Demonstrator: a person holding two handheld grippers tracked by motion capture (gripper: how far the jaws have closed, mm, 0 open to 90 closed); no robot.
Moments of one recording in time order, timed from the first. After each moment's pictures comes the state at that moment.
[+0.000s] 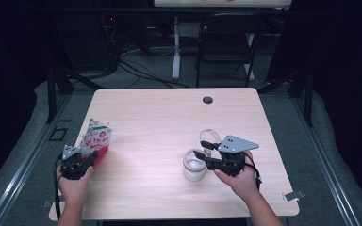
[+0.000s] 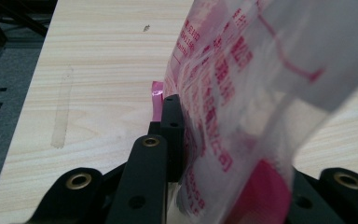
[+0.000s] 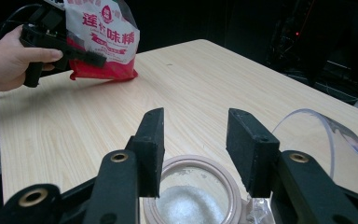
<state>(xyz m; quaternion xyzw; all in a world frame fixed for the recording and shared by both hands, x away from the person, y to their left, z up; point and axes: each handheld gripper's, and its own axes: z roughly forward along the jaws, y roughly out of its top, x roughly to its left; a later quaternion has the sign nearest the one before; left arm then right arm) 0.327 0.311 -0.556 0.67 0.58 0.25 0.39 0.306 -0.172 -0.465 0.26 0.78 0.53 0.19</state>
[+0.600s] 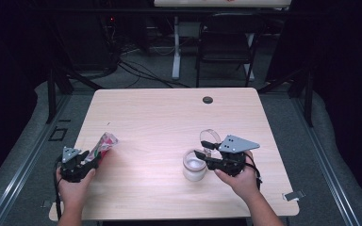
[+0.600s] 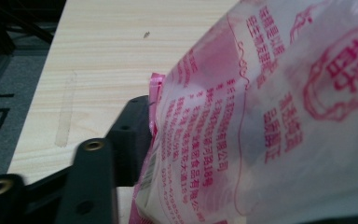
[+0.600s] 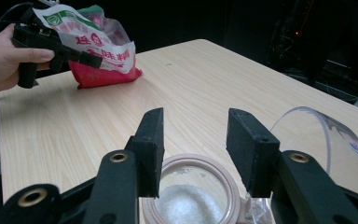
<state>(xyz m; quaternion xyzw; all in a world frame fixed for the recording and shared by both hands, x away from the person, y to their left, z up) 0.318 0.305 -0.551 0.66 0.58 0.27 0.40 0.307 -0.174 -0.465 0.26 0.78 0.53 0.19</state>
